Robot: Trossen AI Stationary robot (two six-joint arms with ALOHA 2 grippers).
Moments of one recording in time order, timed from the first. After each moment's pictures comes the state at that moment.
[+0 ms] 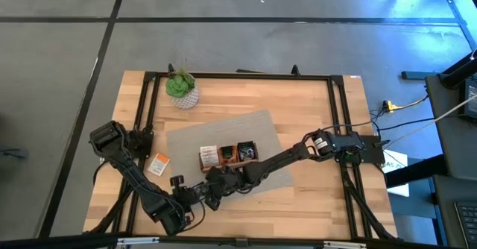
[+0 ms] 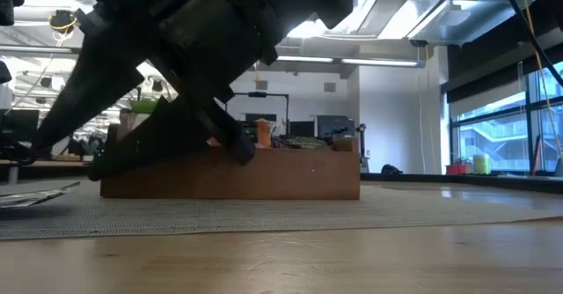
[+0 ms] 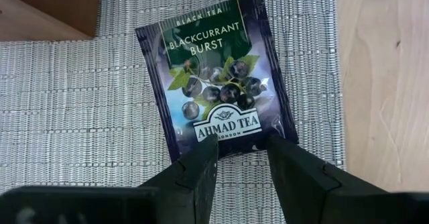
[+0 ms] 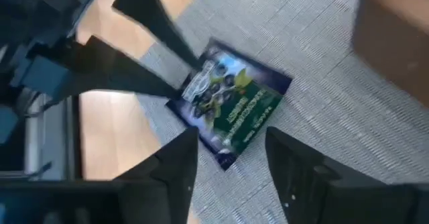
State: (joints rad) left arm -0.92 1.85 1.05 -0.67 -0.46 -1.16; right arm 0.34 2.39 1.81 -0.16 0.12 0.82
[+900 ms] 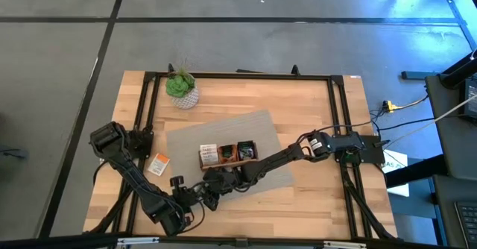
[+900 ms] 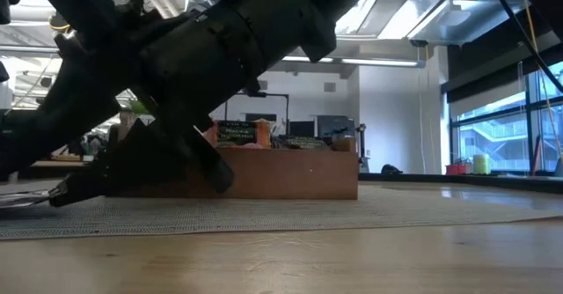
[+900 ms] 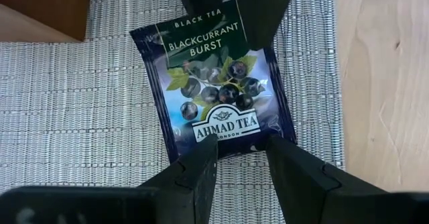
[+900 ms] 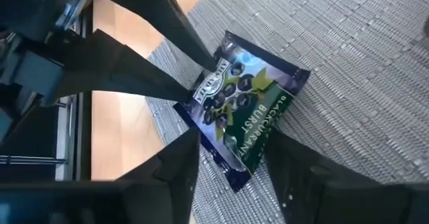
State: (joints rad) left arm -0.92 1.88 1.06 -0.66 -0.47 -1.16; right arm 0.33 2.45 1.81 -0.03 0.01 0.81
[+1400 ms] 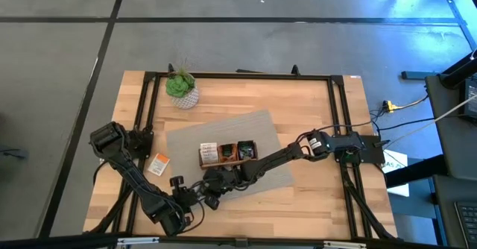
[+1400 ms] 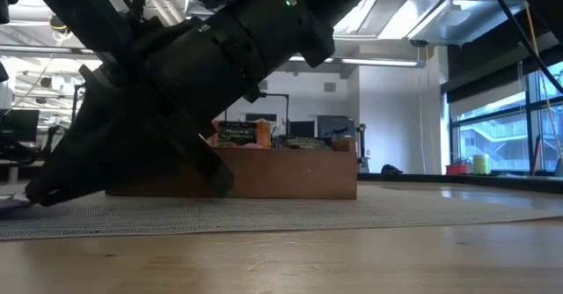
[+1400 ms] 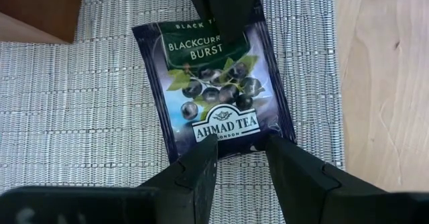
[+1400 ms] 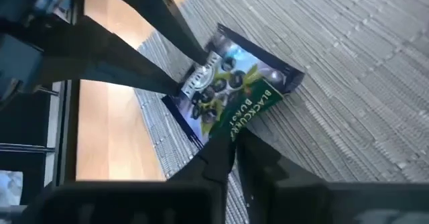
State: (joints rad) left arm -0.92 1.88 1.05 -0.66 -0.47 -1.17; right arm 0.31 2.46 1.81 -0.05 -0.01 0.76
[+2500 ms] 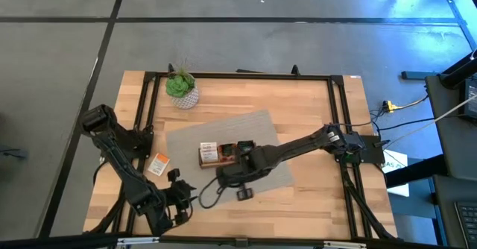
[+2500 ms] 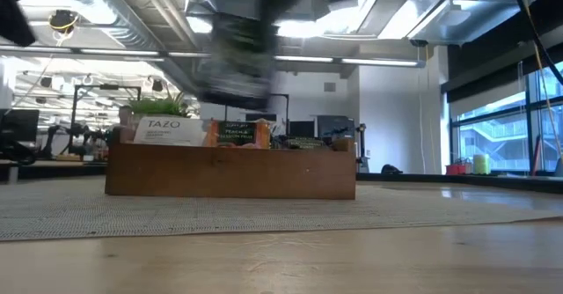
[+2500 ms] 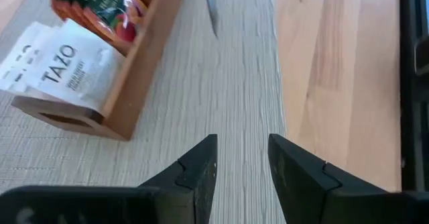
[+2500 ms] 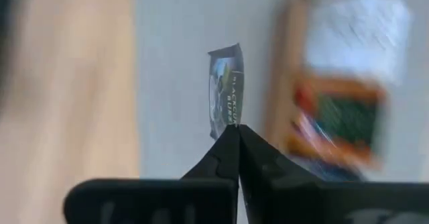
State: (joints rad) left arm -0.97 1.62 1.05 -0.68 -0.76 -1.17; right arm 0.34 2.26 2.21 -1.15 0.14 0.05
